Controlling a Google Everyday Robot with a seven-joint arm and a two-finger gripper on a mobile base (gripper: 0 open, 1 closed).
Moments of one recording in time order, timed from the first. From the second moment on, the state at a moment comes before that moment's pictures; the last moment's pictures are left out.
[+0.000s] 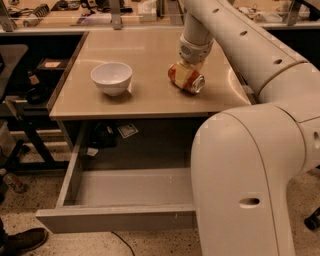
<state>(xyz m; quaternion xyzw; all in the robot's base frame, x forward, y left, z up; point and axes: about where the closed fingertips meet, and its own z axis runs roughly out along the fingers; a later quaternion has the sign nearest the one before) 0.742 -0.108 0.833 -0.37 0.92 0.00 0.10</state>
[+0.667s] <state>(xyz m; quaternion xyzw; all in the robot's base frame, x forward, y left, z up) 0.704 -0.125 0.852 -0.37 0.92 -0.01 0.13</state>
